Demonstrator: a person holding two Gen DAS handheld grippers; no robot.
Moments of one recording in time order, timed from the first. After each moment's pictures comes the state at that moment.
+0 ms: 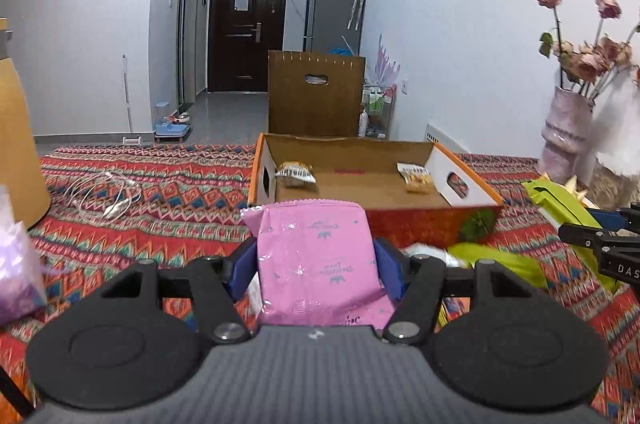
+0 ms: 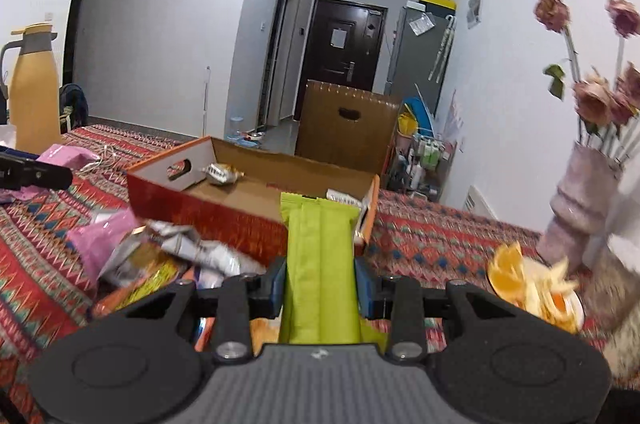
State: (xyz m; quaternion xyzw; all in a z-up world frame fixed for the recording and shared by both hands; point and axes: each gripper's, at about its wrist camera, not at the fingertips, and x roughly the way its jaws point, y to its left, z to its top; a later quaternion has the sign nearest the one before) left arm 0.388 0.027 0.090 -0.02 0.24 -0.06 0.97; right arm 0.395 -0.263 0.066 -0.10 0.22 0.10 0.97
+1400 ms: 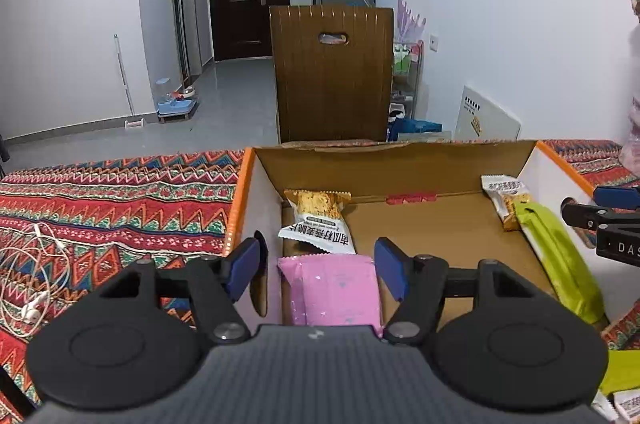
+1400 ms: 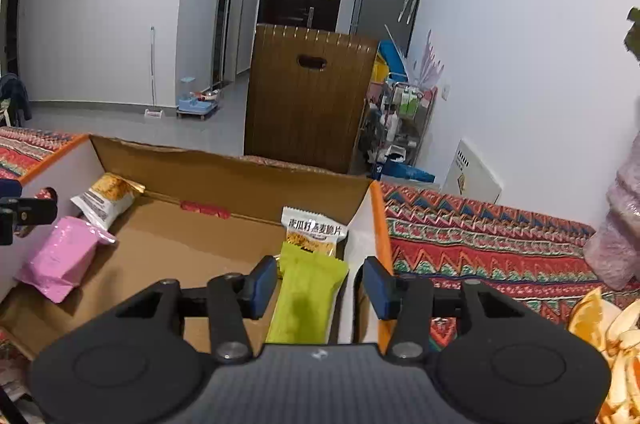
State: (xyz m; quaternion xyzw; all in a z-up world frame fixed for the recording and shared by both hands) left arm 0.618 0.013 0.048 0.02 0.30 -0.04 0.95; right arm 0.628 -0.236 0.025 -0.07 0.30 0.03 0.95
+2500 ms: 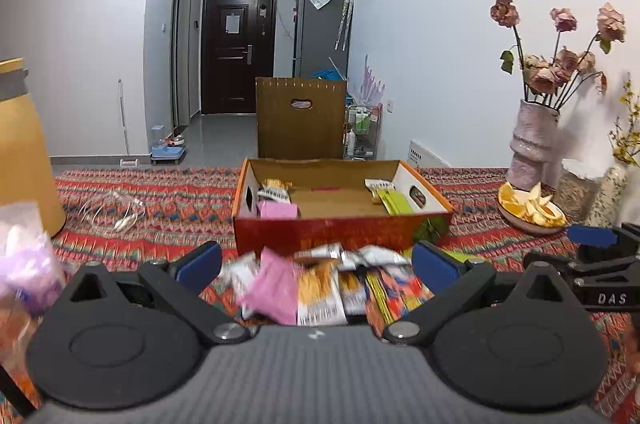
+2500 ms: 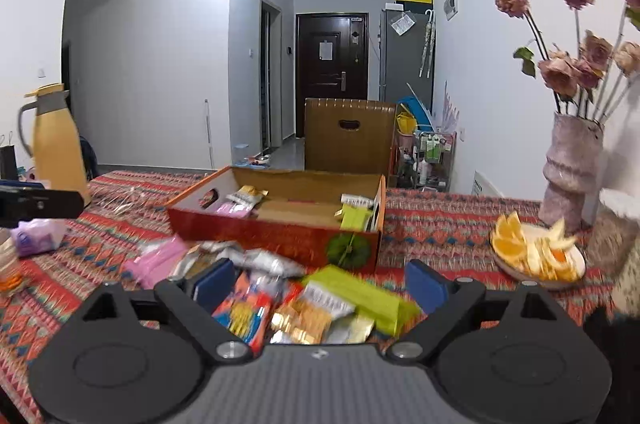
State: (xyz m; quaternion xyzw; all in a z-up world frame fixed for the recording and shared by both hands) left arm 0.288 0.000 0.123 -0.01 0.21 -0.07 0.98; right arm 0.303 -0.274 0.085 -0.01 0.20 0.10 0.97
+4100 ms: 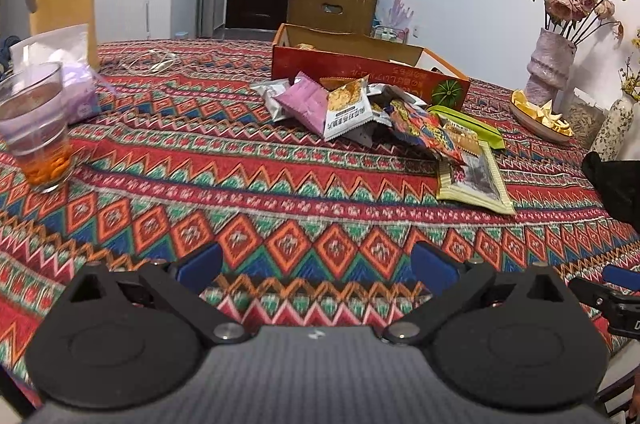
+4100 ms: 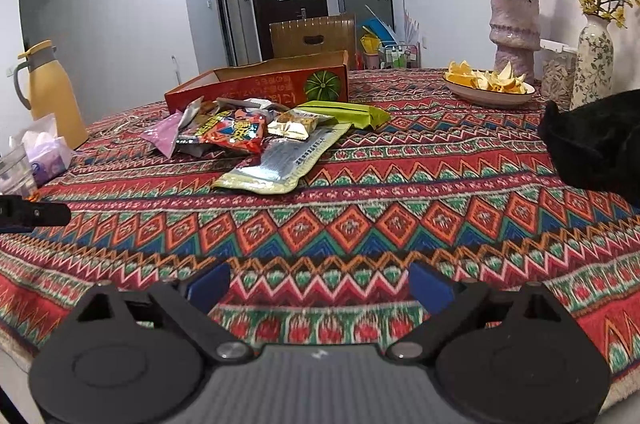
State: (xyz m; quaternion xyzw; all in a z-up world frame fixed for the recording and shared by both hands) left arm 0.209 0.028 0.025 -0.05 0.33 -0.05 0.94; right arm 0.181 -0.282 -0.015 0.06 0.30 0.05 0.95
